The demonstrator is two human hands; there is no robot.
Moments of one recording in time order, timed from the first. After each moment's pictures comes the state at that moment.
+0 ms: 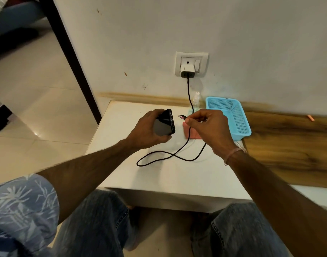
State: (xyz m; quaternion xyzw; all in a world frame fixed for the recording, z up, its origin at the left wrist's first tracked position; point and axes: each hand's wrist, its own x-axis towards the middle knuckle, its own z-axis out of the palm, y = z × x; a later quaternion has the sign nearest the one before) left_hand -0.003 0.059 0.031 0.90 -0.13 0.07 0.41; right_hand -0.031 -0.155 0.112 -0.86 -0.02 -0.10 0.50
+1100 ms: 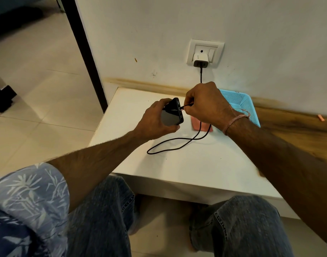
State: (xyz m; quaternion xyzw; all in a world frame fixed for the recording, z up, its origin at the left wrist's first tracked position) left_hand -0.017 0.057 0.032 0.89 -0.08 0.08 0.45; right_hand -0.008 -0.108 0.153 -0.97 -0.19 -0.06 0.12
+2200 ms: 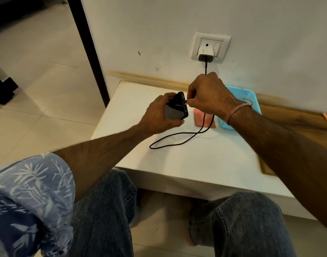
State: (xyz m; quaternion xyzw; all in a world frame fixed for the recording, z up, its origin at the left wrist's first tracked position) left_hand -0.014 0.053 0.029 0.88 -0.07 0.09 0.46; right_hand 0.005 -0.103 0.151 -0.97 -0.20 -0.06 0.10
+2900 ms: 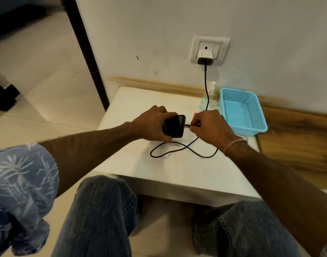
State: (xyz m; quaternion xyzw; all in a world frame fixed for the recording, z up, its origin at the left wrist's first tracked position) left_hand 0.005 0.081 0.028 0.96 -0.22 -0.05 0.17; right_hand -0.014 -0.132 0.084 -0.98 -0.12 0.03 0.14
